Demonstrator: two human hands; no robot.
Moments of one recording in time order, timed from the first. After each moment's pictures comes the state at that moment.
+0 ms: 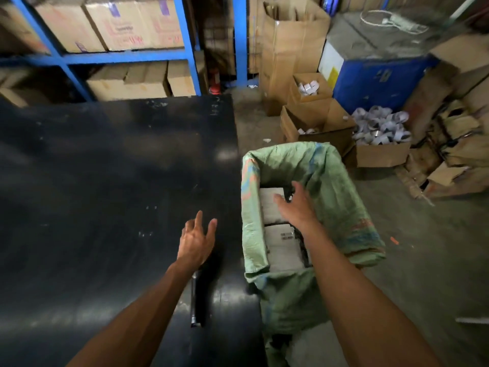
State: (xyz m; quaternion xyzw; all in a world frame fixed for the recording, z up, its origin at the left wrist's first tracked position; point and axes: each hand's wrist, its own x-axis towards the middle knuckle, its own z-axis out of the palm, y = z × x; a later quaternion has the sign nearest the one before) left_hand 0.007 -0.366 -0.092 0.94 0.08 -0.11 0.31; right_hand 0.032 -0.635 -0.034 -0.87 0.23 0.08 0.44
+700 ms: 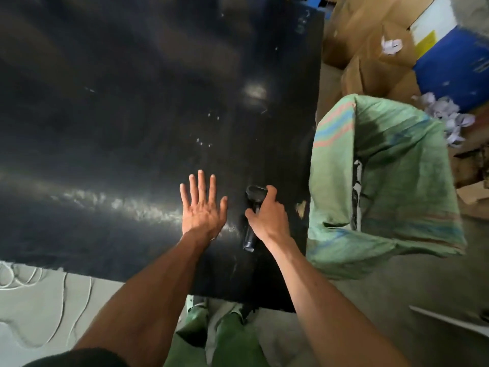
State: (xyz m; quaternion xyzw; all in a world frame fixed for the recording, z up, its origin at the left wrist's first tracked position) left_hand -0.098 -0.234 -0.198 0.98 0.10 -0.11 0.09; right_hand -0.084 -0.382 -0.096 -0.93 0.14 0.24 0.24
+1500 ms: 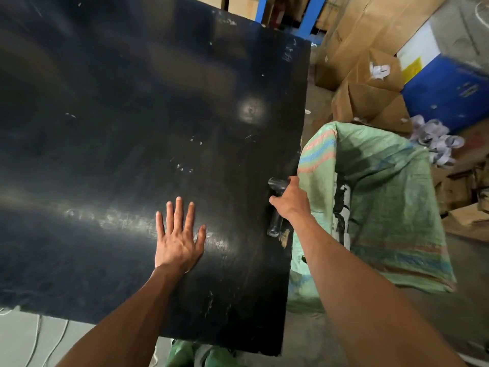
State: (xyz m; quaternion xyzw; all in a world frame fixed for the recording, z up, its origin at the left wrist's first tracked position) left_hand -0.098 -0.234 -0.208 0.99 0.11 -0.08 0.09; right_hand 0.043 -0.469 -0.090 -0.94 0.18 0.19 0.21
